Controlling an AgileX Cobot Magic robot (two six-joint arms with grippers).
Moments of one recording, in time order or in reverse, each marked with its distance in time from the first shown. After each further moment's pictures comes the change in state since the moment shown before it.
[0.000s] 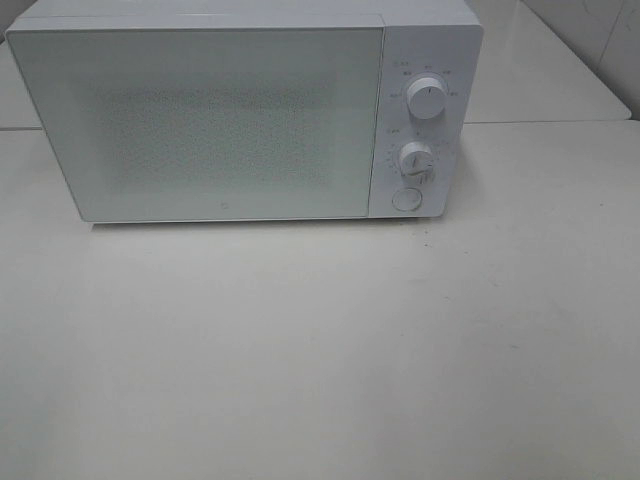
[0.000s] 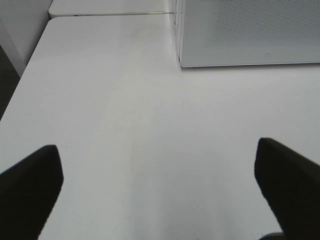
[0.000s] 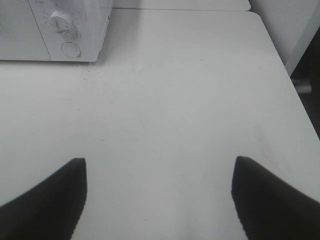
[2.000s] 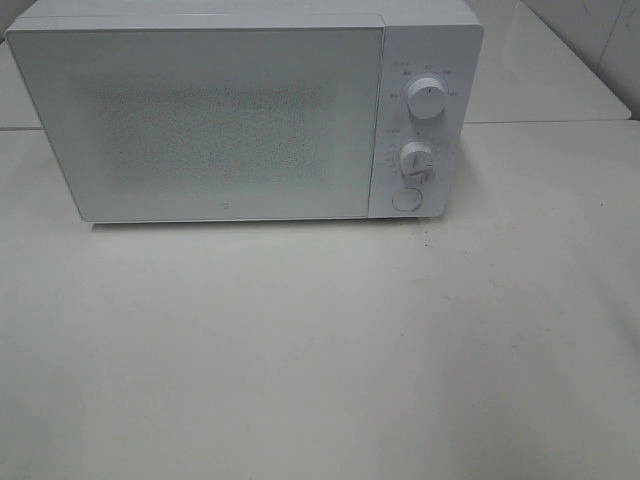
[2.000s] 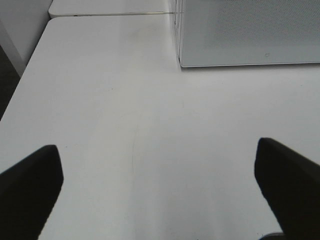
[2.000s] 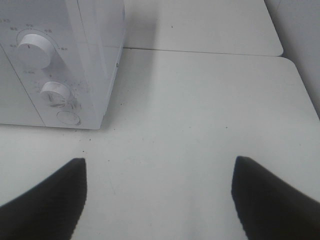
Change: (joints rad) left arm 0.000 0.000 0.000 0.000 0.000 0.000; right arm 0.000 0.796 -0.059 0.000 -0.732 0.002
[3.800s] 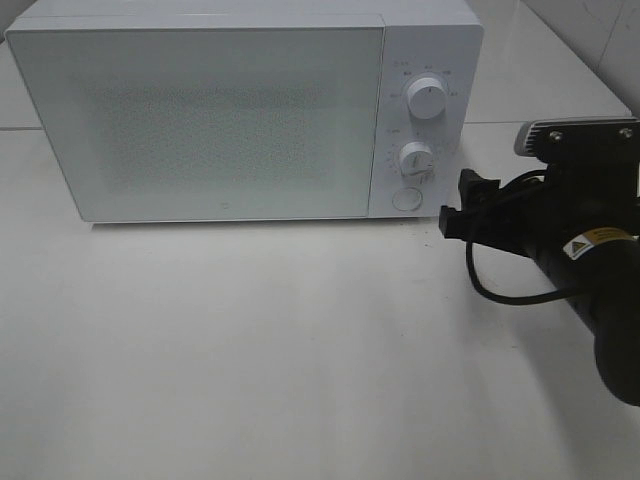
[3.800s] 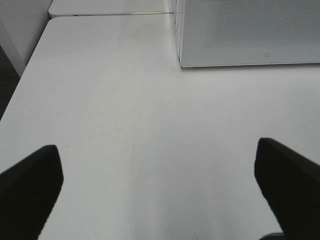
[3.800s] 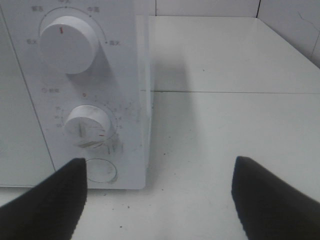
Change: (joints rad) left arm 0.000 0.000 0.000 0.000 0.000 0.000; right arm 0.545 0.894 0.219 0.742 -1.487 -0.284
